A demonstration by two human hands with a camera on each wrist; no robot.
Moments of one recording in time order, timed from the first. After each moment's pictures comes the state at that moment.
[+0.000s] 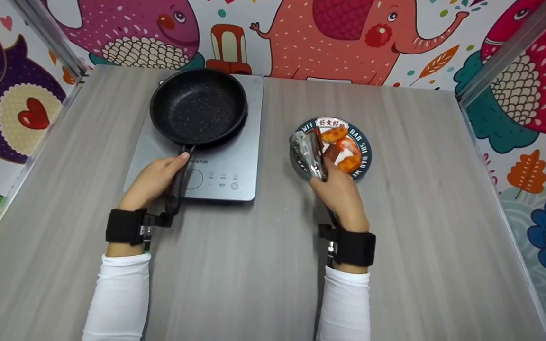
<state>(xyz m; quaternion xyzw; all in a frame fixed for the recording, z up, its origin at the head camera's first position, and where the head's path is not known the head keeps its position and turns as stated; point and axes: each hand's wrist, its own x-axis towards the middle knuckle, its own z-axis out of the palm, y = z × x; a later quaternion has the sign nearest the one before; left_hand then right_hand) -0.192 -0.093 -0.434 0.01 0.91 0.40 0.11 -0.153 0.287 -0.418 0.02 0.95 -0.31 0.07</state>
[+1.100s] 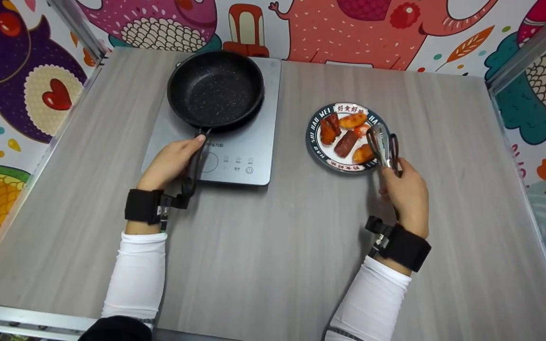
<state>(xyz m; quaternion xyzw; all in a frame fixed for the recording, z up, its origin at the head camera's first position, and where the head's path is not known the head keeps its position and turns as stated) -0.192 -0.091 -0.432 0.01 0.91 0.40 0.11 -0.124 0.367 -0.417 0.15 0.91 -0.38 0.07</state>
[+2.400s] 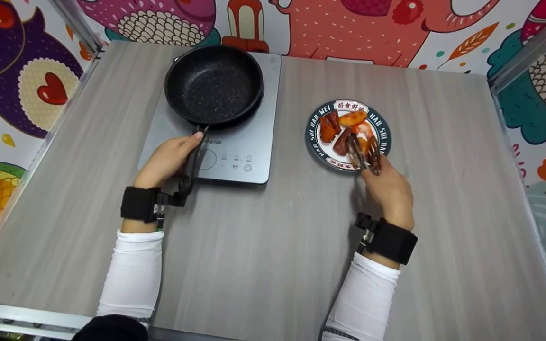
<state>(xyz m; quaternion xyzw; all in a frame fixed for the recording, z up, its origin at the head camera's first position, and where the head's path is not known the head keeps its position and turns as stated) -0.193 -0.090 -0.430 0.00 0.91 0.40 0.12 -0.136 0.347 -0.419 0.11 0.93 -0.31 0.15</state>
